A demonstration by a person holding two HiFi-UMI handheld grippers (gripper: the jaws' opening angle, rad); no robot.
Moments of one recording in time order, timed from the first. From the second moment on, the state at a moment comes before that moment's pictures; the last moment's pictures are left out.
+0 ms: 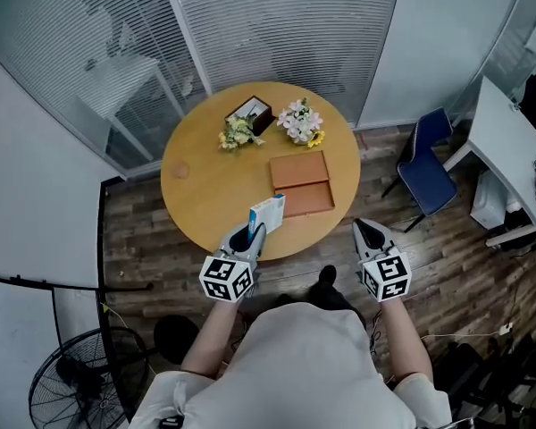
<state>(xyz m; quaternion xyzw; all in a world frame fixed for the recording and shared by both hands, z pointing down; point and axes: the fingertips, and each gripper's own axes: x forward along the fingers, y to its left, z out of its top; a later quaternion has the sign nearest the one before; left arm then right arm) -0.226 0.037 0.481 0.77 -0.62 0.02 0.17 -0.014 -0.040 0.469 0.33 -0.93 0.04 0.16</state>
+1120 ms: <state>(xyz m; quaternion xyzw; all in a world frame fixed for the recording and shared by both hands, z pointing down) -0.171 0.049 0.430 0.74 -0.66 -0.01 0.13 0.048 -0.050 0.419 0.28 -0.95 0.00 0.12</state>
